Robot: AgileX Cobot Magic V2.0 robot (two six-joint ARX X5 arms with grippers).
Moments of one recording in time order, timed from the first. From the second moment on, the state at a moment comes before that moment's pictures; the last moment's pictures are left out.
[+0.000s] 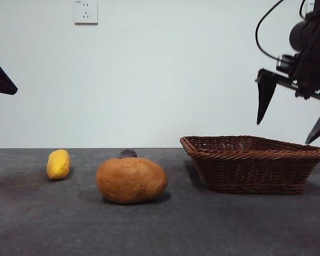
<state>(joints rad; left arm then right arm) 0.00 0.97 0.62 -0.31 0.59 -0.24 0.03 1.90 1.54 -0.91 -0.34 0.18</state>
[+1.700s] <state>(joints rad) -0.07 1.66 1.34 -0.90 0.26 -0.14 0.03 1.74 1.57 -1.18 -0.38 -0.05</state>
